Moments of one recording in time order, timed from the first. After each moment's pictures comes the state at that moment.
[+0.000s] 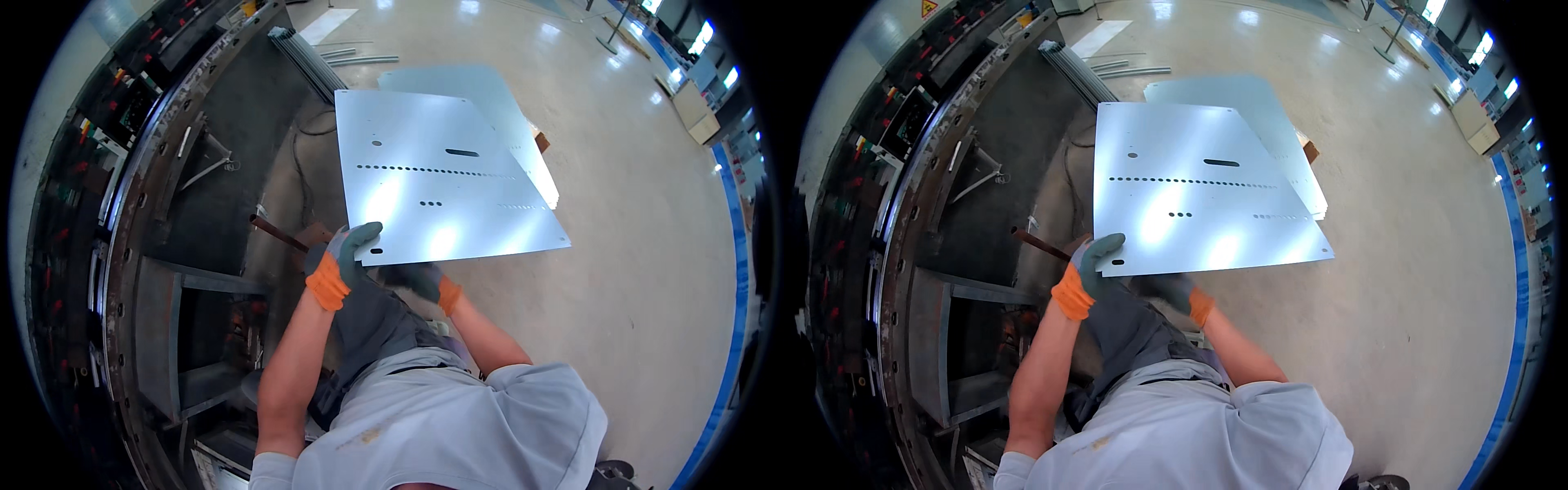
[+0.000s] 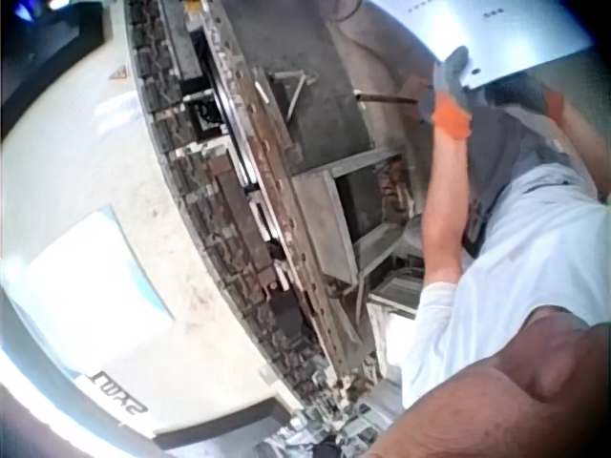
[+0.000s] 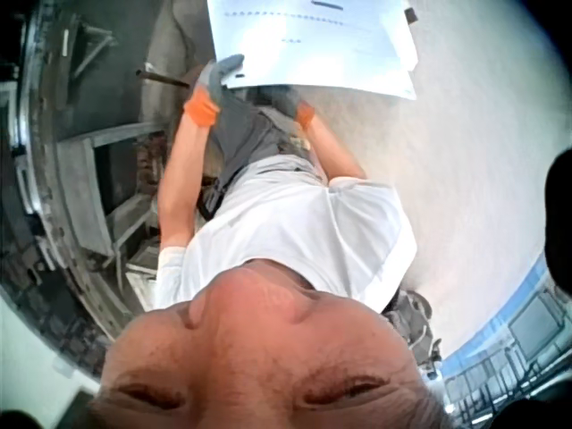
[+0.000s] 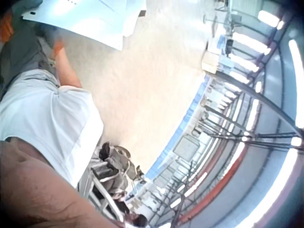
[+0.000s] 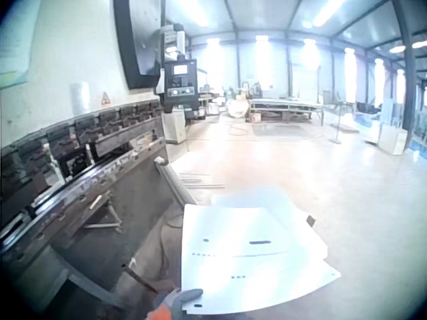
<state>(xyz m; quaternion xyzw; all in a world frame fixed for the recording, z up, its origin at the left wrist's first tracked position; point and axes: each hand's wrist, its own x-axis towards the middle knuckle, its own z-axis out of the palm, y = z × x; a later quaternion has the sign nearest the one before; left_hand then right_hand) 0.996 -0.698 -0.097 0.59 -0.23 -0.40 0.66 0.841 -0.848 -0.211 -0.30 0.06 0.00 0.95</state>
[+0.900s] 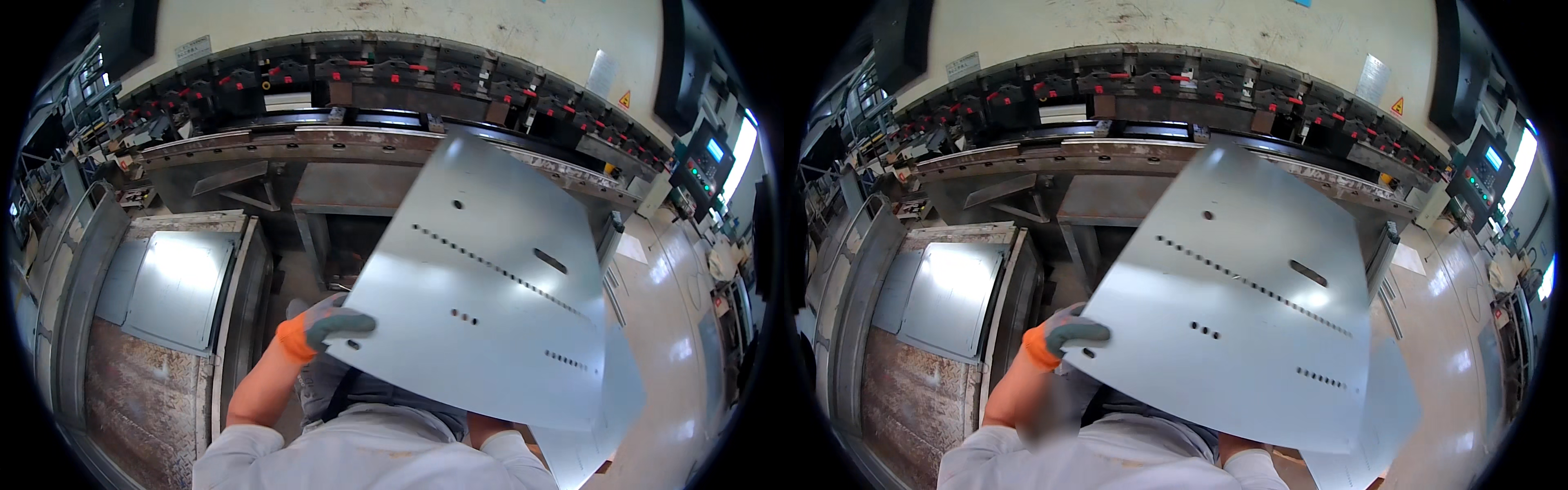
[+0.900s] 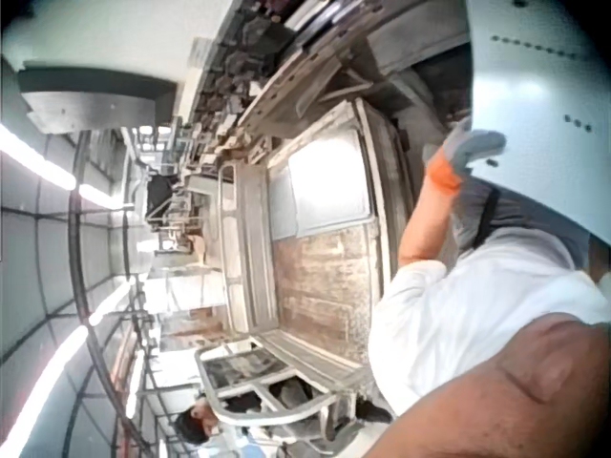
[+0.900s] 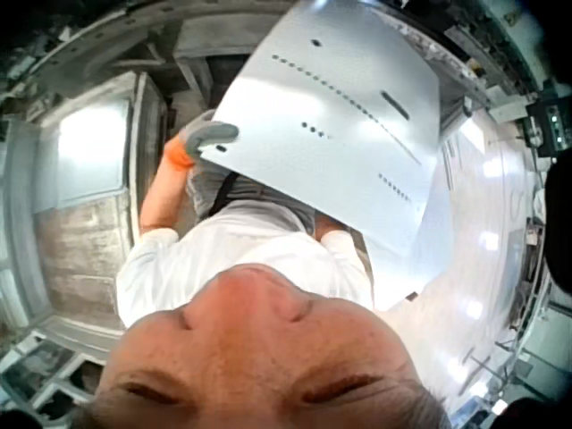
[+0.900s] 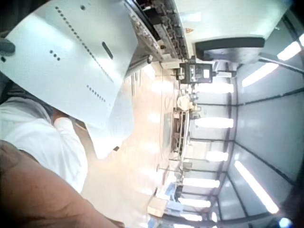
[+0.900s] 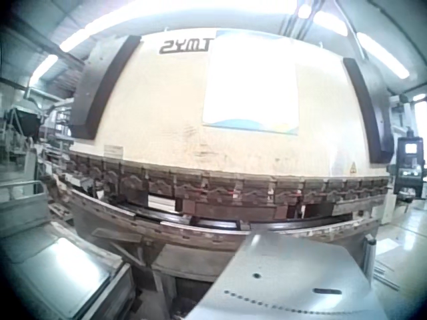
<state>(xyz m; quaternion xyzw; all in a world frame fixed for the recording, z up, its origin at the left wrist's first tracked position) 0.768 -0.286 0.019 0.83 -0.34 0.17 0.41 1.074 -0.639 -0.227 -0.47 0.16 0.07 0.86</state>
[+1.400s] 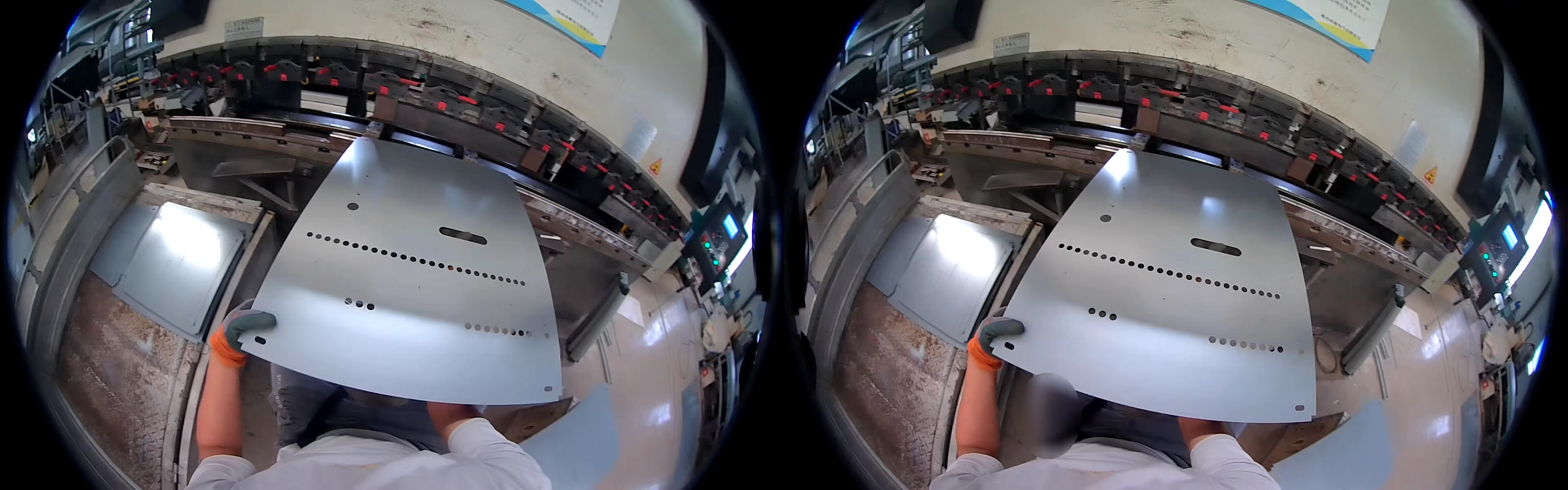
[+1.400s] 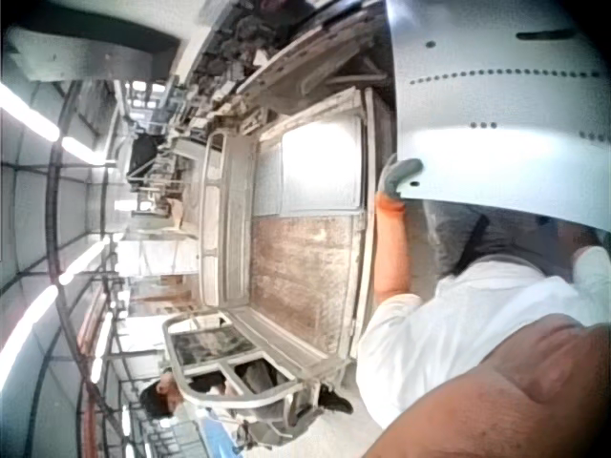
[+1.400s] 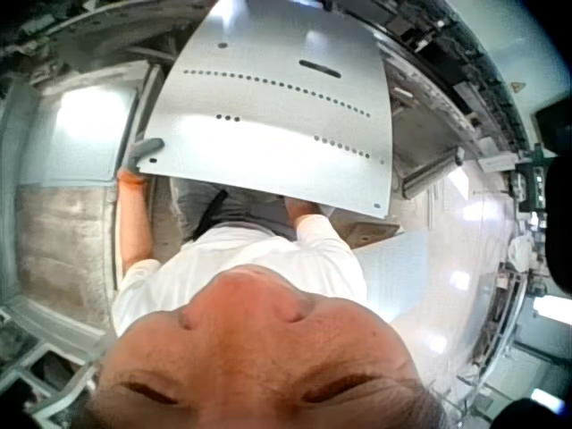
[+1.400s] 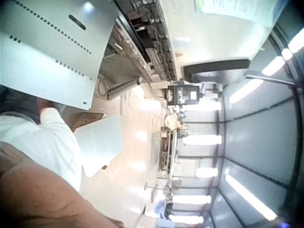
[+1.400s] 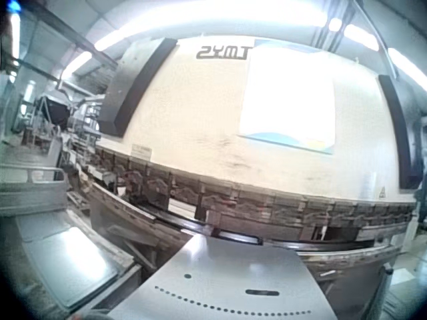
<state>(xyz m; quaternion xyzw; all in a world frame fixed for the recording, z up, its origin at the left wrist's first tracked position) 0.676 -0.152 -0.062 0.85 -0.04 0.28 0.44 1.094 -0.476 -0.271 -0.53 0.14 0.22 0.81</state>
